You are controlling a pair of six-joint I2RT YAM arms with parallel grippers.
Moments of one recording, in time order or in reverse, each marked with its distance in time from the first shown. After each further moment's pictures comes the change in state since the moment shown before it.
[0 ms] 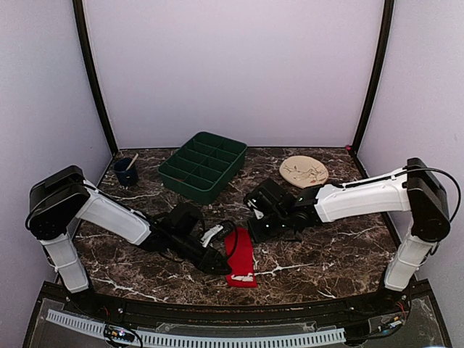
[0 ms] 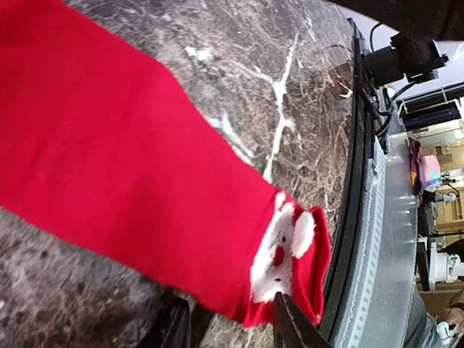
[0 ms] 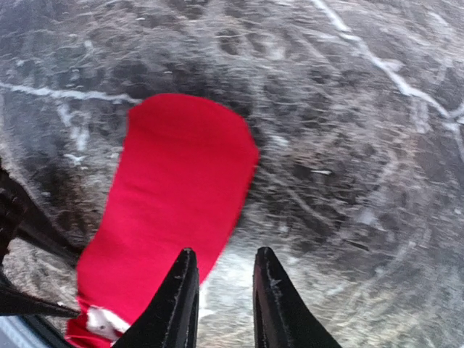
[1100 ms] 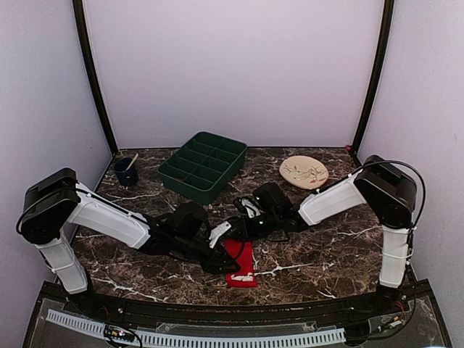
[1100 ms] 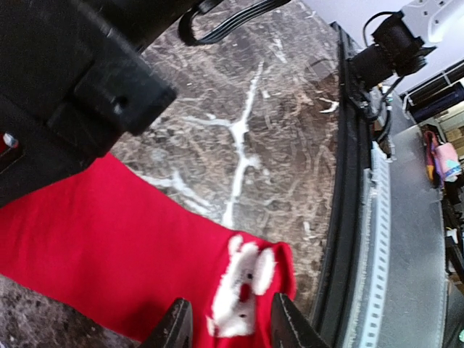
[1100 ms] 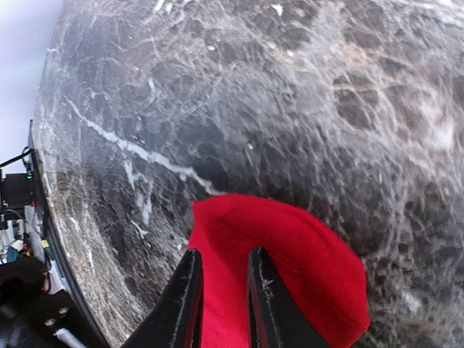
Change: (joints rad) left arm -0.089 -0.067 0.022 0.028 -0.139 0.073; right arm -0.151 0.257 -0.065 0.558 -0.533 0.130
